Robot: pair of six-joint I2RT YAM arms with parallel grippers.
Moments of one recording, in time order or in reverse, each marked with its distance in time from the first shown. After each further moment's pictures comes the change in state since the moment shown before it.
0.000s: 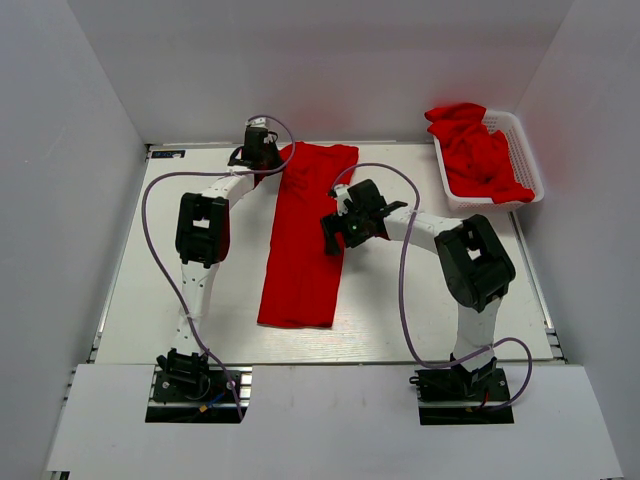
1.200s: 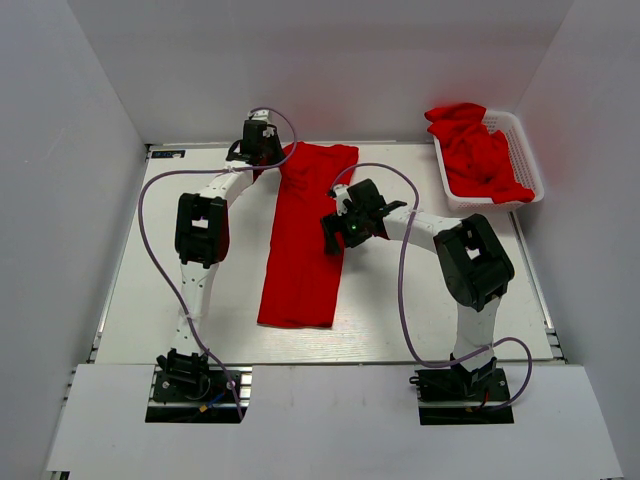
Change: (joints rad) left arm 0.000 -0.010 0.061 -0.050 0.025 0.095; right arm 0.000 0.010 0.011 -0.004 -0.010 -0.004
